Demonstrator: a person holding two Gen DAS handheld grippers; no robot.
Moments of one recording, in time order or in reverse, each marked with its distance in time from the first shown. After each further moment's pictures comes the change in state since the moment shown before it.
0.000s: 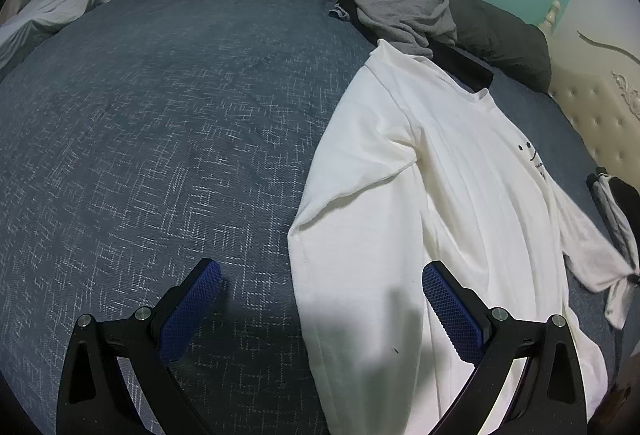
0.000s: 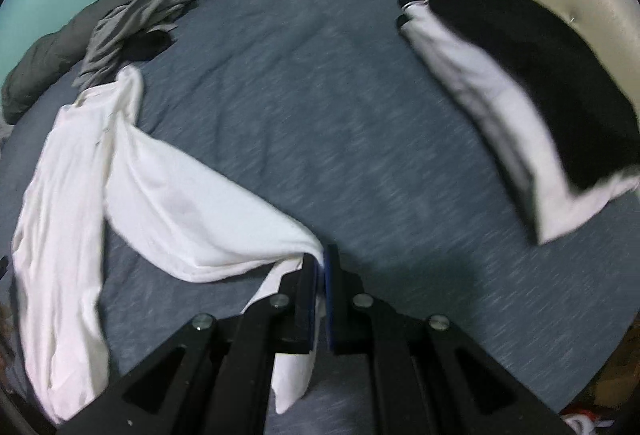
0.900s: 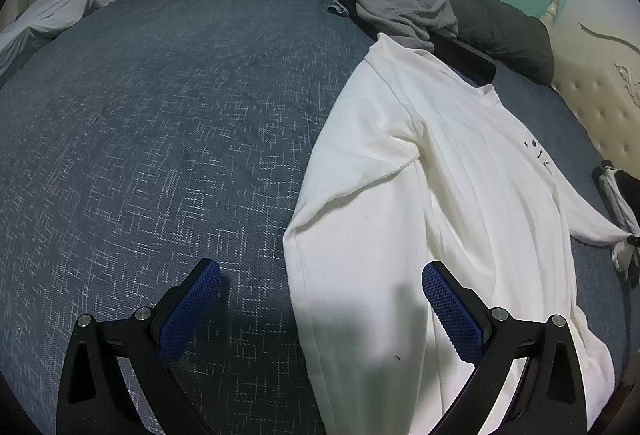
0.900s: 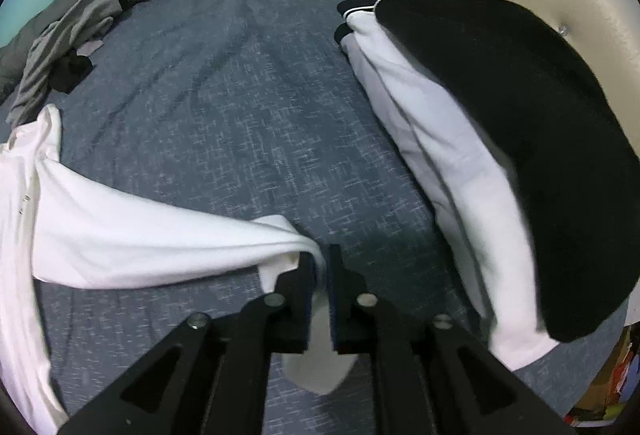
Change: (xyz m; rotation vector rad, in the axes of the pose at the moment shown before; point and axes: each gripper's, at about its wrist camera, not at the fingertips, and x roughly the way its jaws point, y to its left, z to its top) left arm 0.010 -0.005 0.003 0.020 0.009 0.020; right arm 0.063 -0.046 0.081 0.039 0.014 -0.145
